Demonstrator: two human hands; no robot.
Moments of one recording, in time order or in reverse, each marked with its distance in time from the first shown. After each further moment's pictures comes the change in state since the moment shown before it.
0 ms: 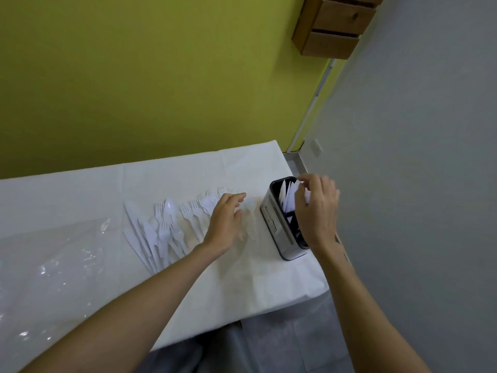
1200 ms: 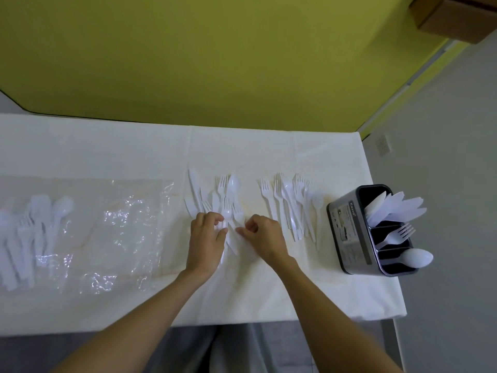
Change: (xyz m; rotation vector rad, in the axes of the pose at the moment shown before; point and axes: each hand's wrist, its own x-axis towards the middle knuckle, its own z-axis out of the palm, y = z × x) left_hand -0.080 -0.136 -0.084 0.143 0.252 -0.371; right_hand -0.111 -0.131 0.153 0.243 -1.079 0.204
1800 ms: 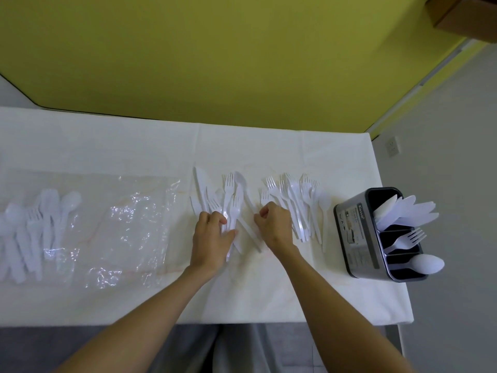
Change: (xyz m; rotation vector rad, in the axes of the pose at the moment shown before) left_hand 0.003 -0.001 0.003 0.068 0.011 -0.107; right_hand 0.021 -0.012 -0.009 0.030 0.123 0.140
